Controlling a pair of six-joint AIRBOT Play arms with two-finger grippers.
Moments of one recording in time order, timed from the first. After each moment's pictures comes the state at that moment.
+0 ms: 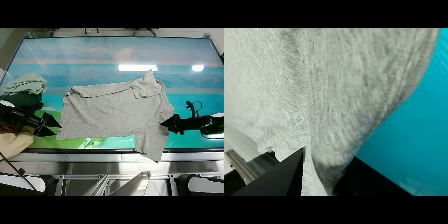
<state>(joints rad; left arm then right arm) 0.46 -1.71 0.99 1.00 -1.58 -1.17 -0.46 -1.52 0.63 -0.65 1.19 0.89</state>
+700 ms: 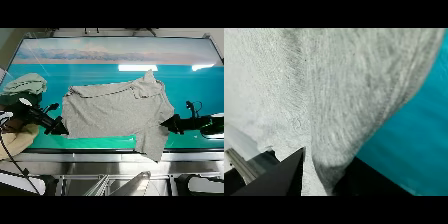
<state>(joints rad) 0.30 -1.73 0.97 0.99 -1.51 -1.11 -0.47 -1.52 0.63 -0.65 1.20 0.87</state>
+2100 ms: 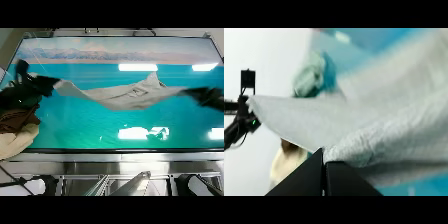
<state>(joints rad) 0.35 -1.47 1.03 -0.13 -1.73 -0.80 -0.57 -1.03 0.78 -0.08 1.48 0.74</state>
